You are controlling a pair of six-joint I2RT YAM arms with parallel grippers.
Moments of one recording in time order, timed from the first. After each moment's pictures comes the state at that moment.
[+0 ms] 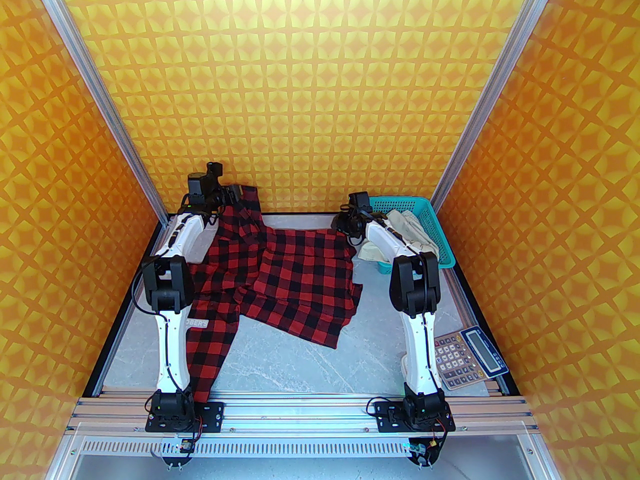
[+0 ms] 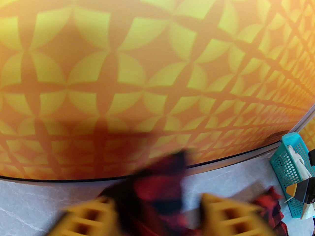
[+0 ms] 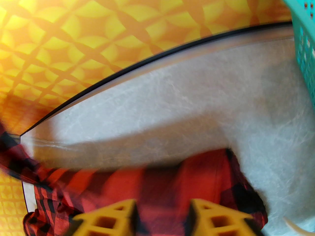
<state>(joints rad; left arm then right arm) 0.00 2.36 2.22 -0.18 0.42 -0.21 0.19 2.27 1.97 -0.49 -0.14 0.51</state>
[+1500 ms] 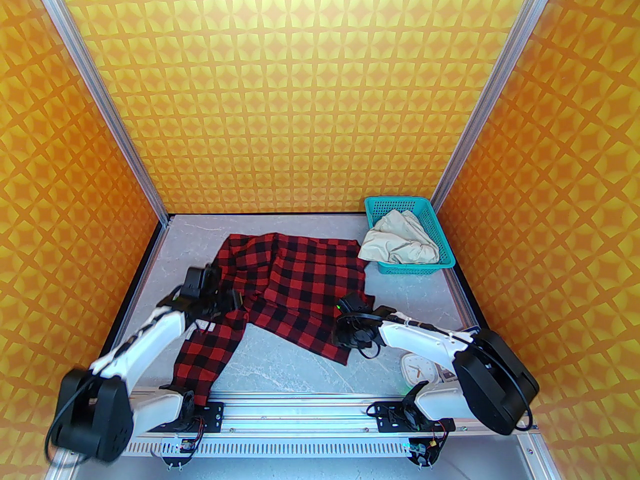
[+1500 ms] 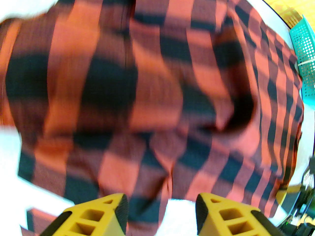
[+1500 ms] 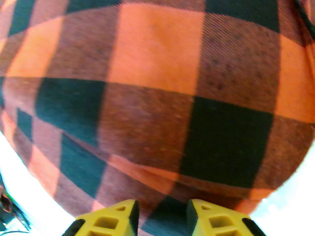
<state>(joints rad) -0.20 1.36 0.84 -0.43 0.20 -0.41 0.63 1.37 0.68 -0.65 -0.04 0.68</state>
